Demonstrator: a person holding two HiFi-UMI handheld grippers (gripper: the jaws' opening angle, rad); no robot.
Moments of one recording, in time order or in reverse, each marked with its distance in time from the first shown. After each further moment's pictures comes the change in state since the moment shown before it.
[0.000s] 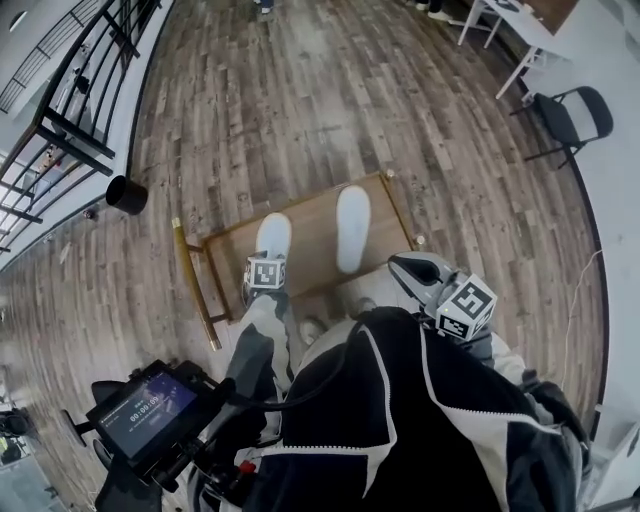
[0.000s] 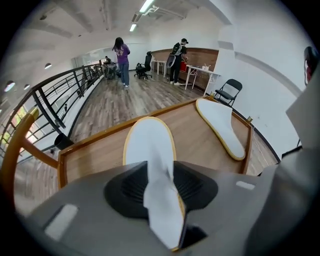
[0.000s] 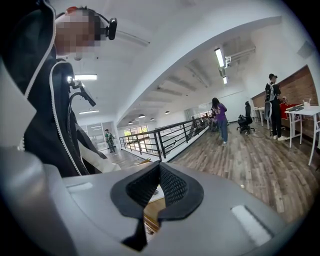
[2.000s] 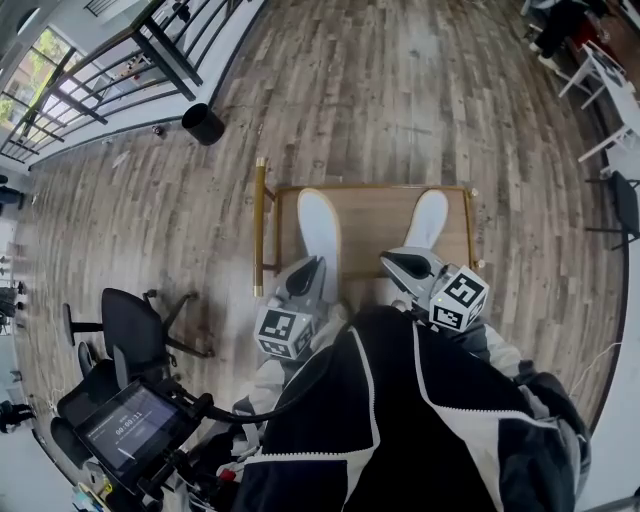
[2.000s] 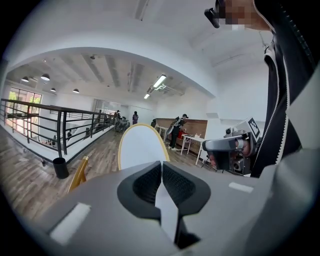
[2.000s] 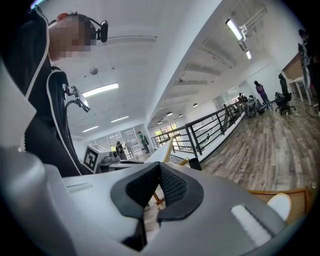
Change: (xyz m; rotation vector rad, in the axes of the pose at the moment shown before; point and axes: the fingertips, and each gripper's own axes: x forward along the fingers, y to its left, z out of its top) left arm -0.295 -0.049 0.032 -0.138 -0.790 -0.022; right arm 0.131 0.095 -0.009 0.057 0.043 0.409
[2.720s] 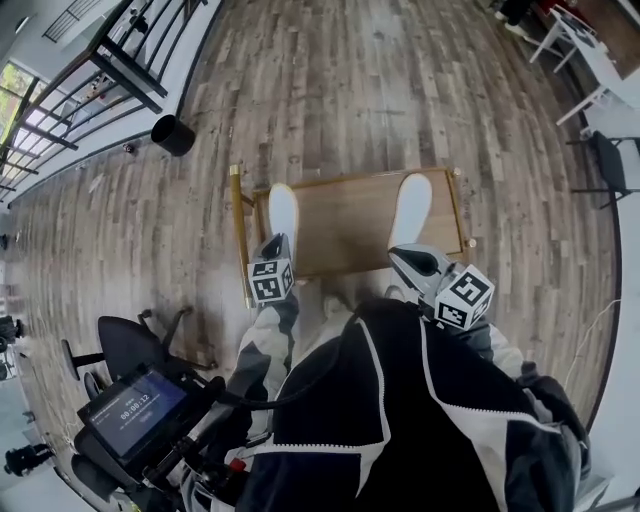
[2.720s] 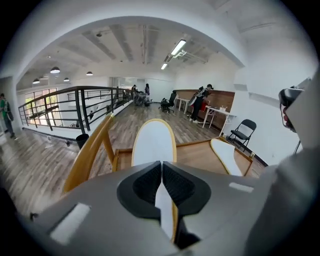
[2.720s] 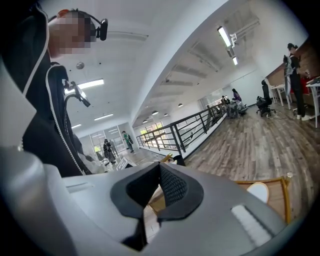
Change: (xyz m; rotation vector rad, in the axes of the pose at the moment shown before) left arm 0.071 0.144 -0.132 -0.054 0.351 0.228; right arm -0.036 -0.020 -0.014 0.039 0.009 -0.187
